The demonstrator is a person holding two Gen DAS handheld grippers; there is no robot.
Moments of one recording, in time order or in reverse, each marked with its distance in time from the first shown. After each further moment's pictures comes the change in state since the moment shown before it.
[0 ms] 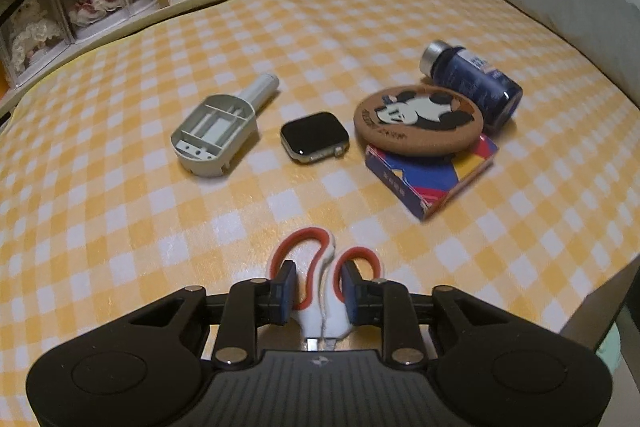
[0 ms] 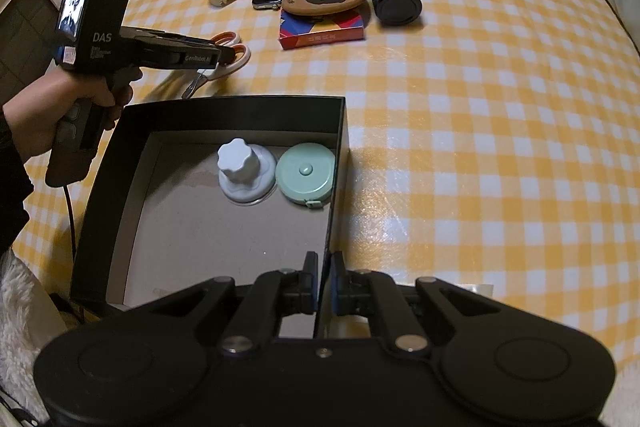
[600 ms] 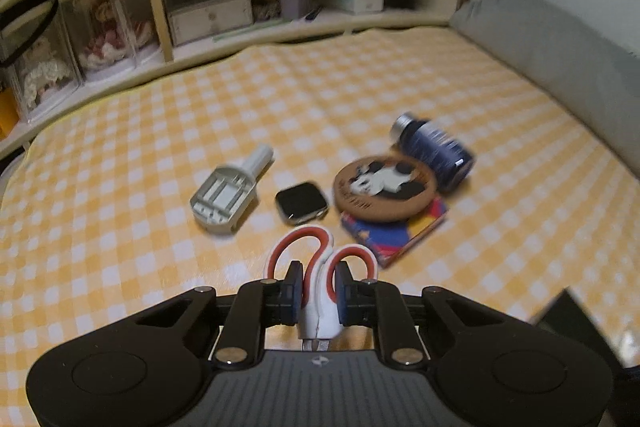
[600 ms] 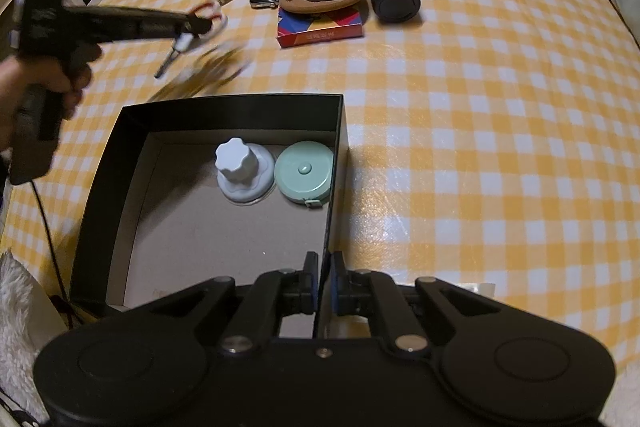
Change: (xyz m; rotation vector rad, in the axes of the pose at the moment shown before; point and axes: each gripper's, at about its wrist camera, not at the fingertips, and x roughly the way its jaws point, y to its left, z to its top) left arm -0.072 -0.002 0.023 -0.011 -0.110 -0.047; right arm 0.003 -0.002 0.001 0.006 0.006 0.008
